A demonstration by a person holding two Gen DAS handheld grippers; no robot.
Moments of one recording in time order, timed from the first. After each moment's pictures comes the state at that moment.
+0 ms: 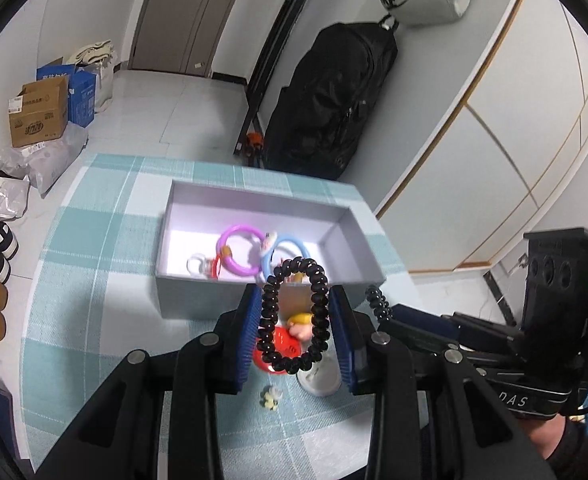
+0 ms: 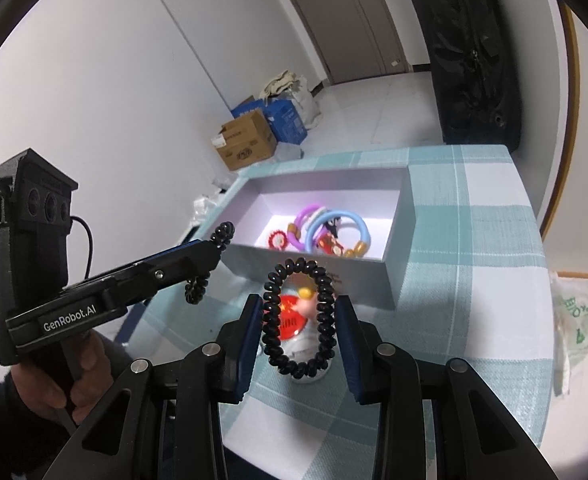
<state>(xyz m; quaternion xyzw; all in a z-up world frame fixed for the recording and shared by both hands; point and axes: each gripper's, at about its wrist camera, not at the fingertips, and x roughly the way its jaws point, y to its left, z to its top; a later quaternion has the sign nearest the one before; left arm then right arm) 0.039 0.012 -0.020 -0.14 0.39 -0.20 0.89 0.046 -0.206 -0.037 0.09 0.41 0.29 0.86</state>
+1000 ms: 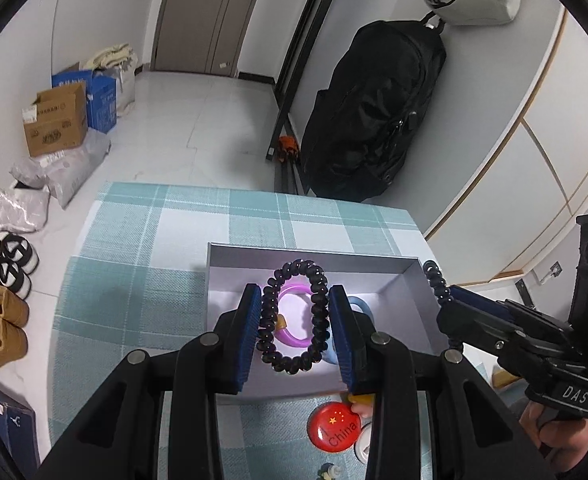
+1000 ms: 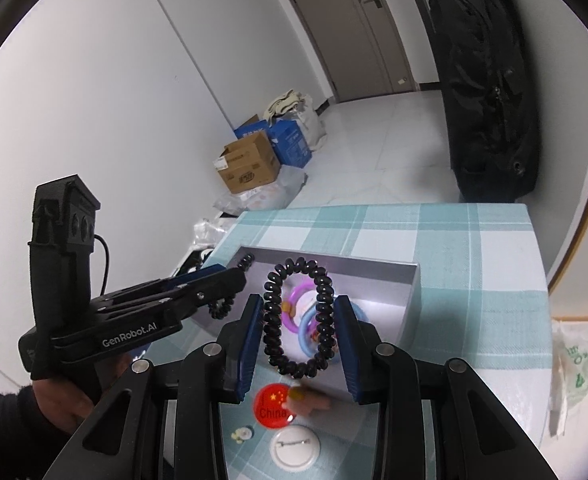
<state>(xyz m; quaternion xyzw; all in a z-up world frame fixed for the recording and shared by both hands) 0.101 0.025 -0.030 -0.12 0.41 -0.15 0.89 0.109 -0.188 -0.018 0.08 0.39 0.30 0.87</state>
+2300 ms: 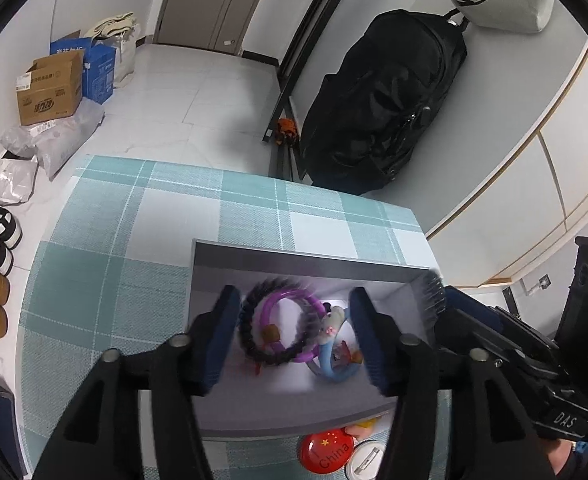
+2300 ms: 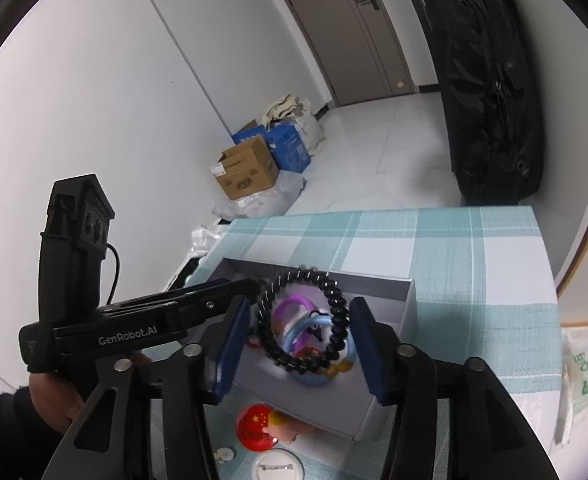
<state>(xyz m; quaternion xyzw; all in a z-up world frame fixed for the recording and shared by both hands) 0.121 0.021 -0.042 -0.15 0.44 -0.15 0.87 0.123 -0.188 -0.029 0.09 0.38 0.30 0.87</state>
